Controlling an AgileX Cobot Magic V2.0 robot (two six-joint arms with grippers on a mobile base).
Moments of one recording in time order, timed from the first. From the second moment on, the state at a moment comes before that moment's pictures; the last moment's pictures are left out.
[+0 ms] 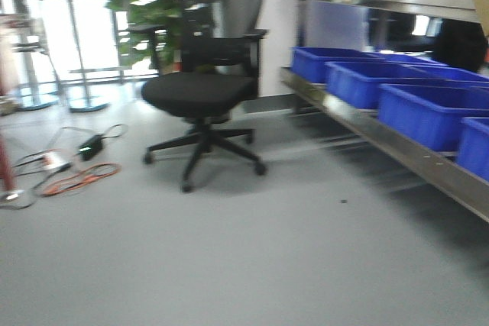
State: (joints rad) left arm -0.07 -0.01 0.03 -0.09 0.05 0.02; right arm 0.49 0.53 -0.67 -0.41 0.29 0.48
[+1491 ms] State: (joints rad) left arm -0.07 -0.01 0.03 -0.09 0.05 0.02; right arm 0.49 0.53 -0.67 -0.41 0.29 0.48
